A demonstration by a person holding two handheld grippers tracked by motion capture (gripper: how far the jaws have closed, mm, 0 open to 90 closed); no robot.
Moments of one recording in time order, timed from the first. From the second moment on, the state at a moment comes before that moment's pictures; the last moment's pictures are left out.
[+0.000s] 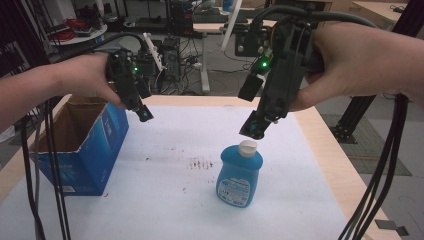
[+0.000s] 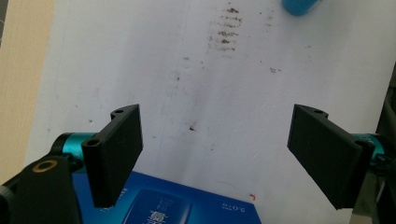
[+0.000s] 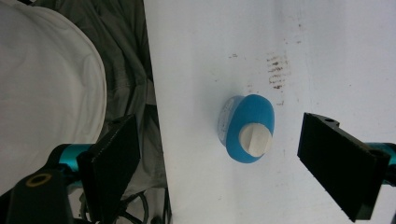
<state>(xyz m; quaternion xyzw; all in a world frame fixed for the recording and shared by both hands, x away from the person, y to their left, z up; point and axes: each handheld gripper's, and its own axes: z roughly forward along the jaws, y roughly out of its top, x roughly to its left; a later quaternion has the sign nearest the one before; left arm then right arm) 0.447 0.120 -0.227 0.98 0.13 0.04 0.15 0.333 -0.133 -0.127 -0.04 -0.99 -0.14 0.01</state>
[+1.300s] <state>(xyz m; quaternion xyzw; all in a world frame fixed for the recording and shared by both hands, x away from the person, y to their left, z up) 0.448 0.118 -0.228 0.98 0.12 0.03 0.15 0.333 -0.135 -0.126 -0.05 -0.99 -0.14 0.01</state>
